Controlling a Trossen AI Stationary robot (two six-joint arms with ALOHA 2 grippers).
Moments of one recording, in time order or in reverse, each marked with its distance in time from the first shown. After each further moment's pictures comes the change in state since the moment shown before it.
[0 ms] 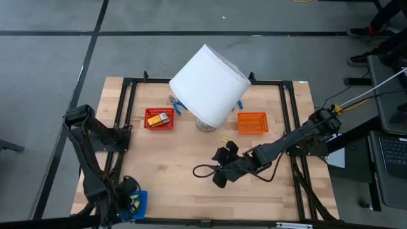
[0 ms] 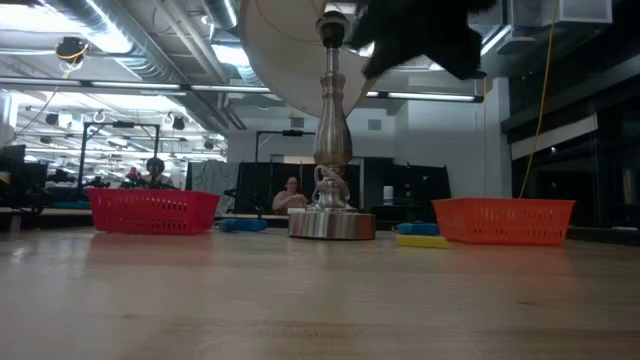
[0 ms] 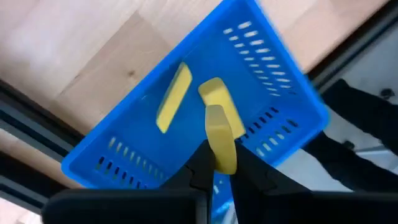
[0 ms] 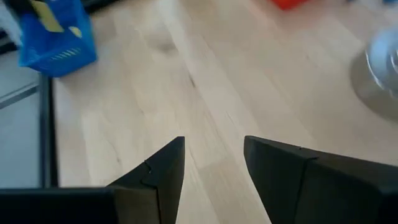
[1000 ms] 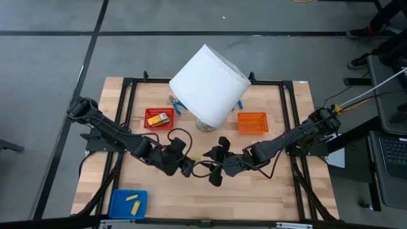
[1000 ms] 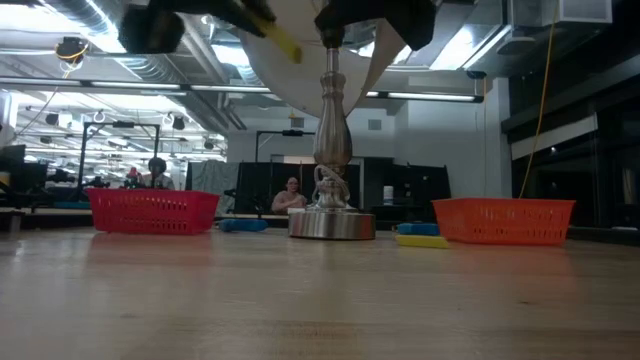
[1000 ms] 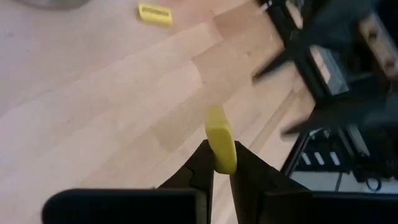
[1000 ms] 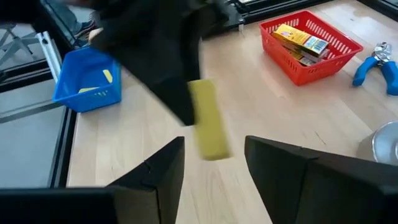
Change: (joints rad) left arm 0.703 -0.075 0.000 0.480 -0.378 0.670; right arm -0.030 0.000 0.024 0.197 0.034 -0.255
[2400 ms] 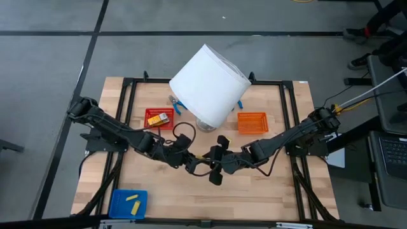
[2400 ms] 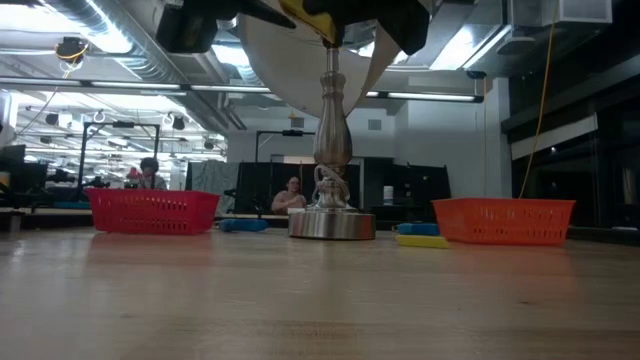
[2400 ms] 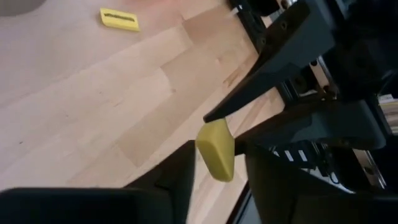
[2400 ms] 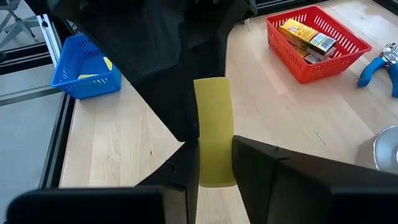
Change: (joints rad) left arm 0.076 0.000 0.000 0.133 0.105 0.078; right arm -0.024 0.000 0.000 -0.015 -0.053 -0.055
